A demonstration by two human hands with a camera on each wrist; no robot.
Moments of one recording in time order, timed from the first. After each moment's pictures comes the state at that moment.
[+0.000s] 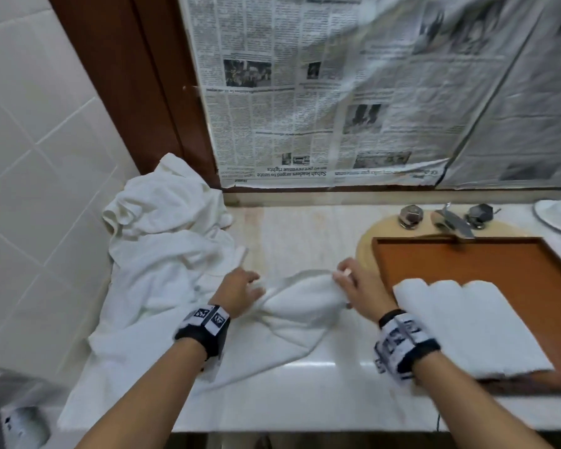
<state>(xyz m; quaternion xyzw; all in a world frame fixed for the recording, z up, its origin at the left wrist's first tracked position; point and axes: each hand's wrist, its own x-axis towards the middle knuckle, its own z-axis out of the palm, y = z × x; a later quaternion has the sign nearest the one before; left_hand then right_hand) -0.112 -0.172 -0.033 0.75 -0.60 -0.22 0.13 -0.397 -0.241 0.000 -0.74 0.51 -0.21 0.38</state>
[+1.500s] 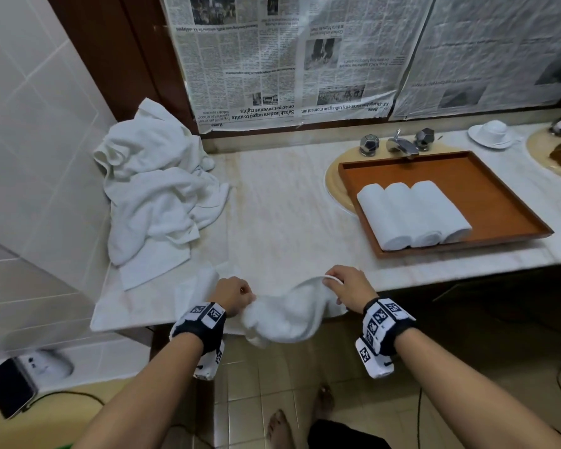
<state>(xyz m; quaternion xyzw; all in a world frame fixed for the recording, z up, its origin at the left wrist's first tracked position) -0.164 0.014 -0.081 0.74 -0.59 -0.32 0.03 -0.452 -0.039 -0.059 -0.69 0.58 -0.14 0.41</state>
